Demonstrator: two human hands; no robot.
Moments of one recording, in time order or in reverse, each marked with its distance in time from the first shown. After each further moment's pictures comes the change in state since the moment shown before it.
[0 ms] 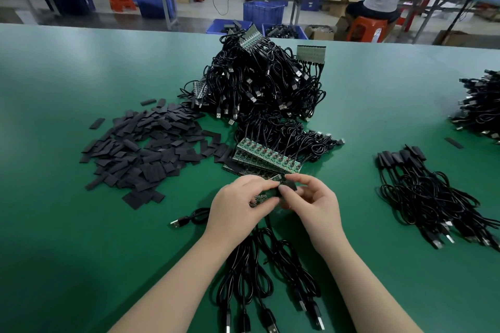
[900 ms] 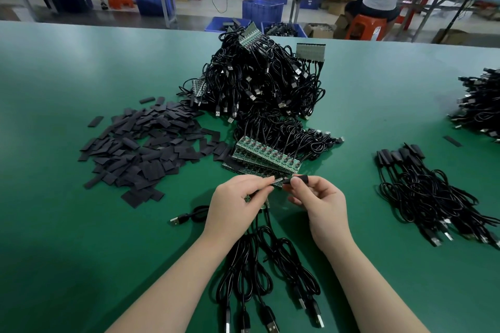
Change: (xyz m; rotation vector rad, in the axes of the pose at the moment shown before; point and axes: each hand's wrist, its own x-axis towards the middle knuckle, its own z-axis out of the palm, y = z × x) left_hand 0.002 -0.005 0.006 -0.120 0.166 0.062; right_hand 0.002 -0.001 -0.004 0.228 0.078 0.067
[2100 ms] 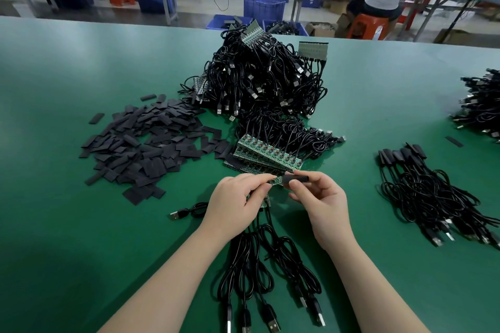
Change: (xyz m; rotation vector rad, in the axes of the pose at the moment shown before) left_hand 0.006 0.006 -0.012 0.101 -0.183 -0.020; right_hand 0.002 0.005 -0.005 -0.140 -0.102 -0.161
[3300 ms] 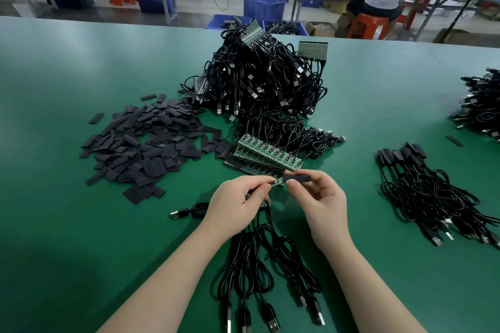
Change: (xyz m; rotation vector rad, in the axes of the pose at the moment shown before) left_hand -0.002 -0.002 -0.001 -0.114 -0.088 -0.171; right_hand -0.005 -0.008 0.008 -0.005 0.060 -0.052
